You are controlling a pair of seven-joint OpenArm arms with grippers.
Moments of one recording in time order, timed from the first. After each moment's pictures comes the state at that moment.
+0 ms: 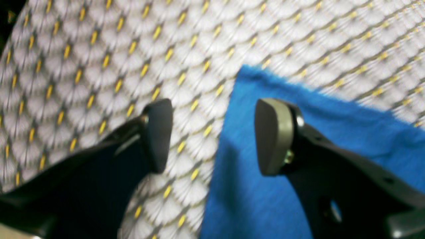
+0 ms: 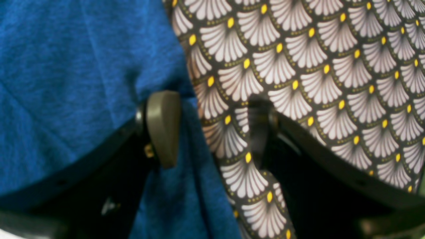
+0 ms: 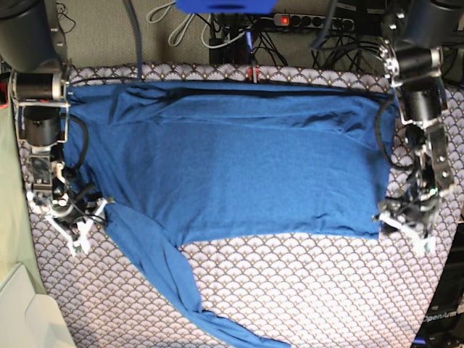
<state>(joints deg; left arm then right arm) -22.6 -19.4 -14.7 57.0 -13.9 -14.4 30.9 29.9 19.9 0.6 38.3 -0.6 26.1 -22.5</state>
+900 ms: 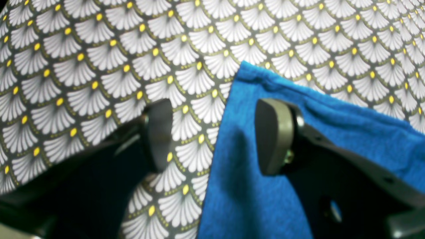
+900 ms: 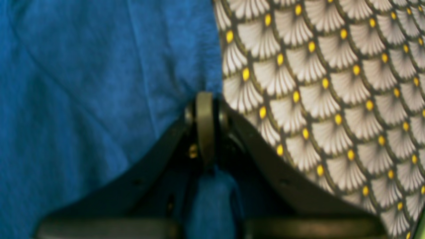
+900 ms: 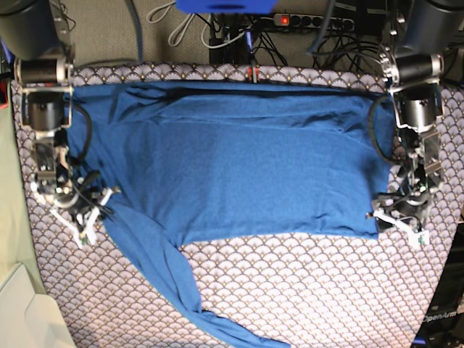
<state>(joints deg) -24.8 -19.0 -13.6 45.6 -13.9 -14.1 20.3 23.9 20.2 0.4 47.2 -0.3 26.9 -23.0</state>
